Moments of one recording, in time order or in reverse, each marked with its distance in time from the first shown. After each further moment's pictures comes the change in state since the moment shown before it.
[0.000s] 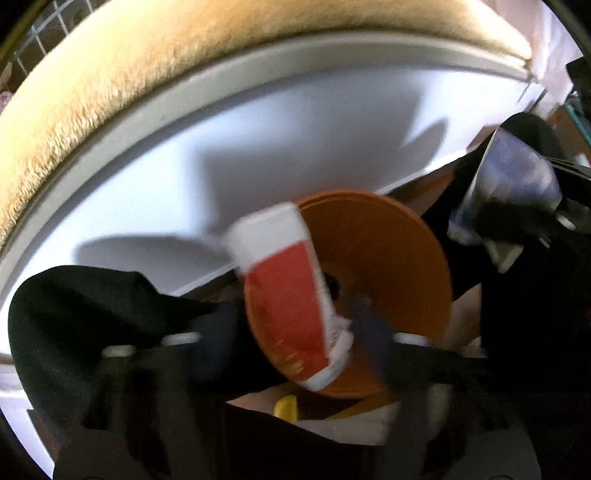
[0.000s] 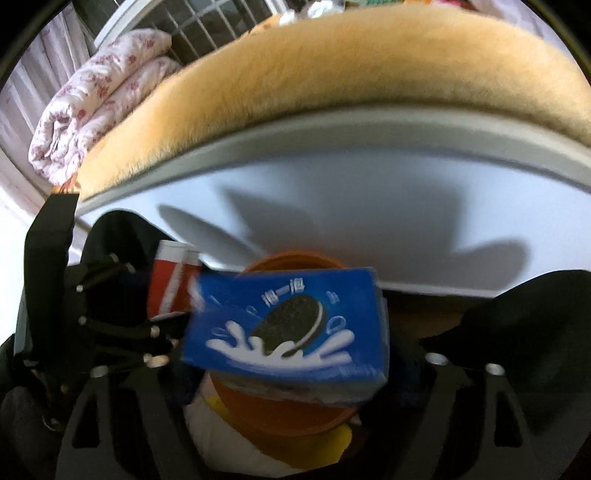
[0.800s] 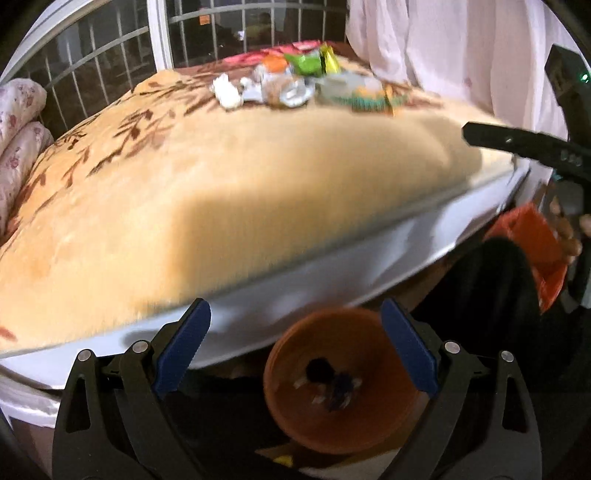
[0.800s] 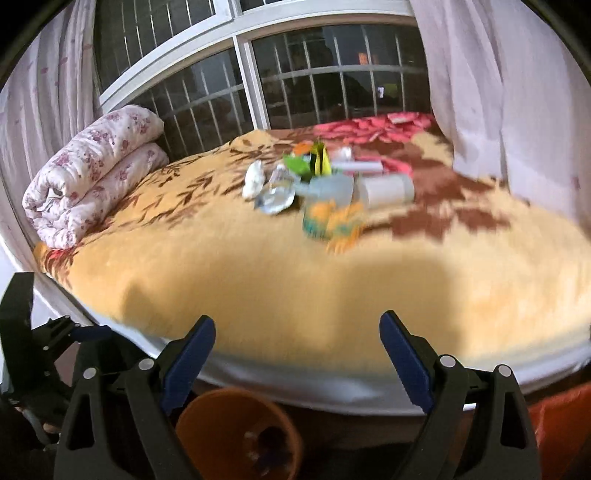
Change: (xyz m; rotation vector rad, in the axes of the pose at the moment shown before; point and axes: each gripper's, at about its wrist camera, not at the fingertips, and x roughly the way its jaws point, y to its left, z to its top) left arm -0.106 0.013 0.061 -0.072 -0.335 -0.015; right arm -0.118 -0.029 0.126 -0.090 -0.368 -0.143
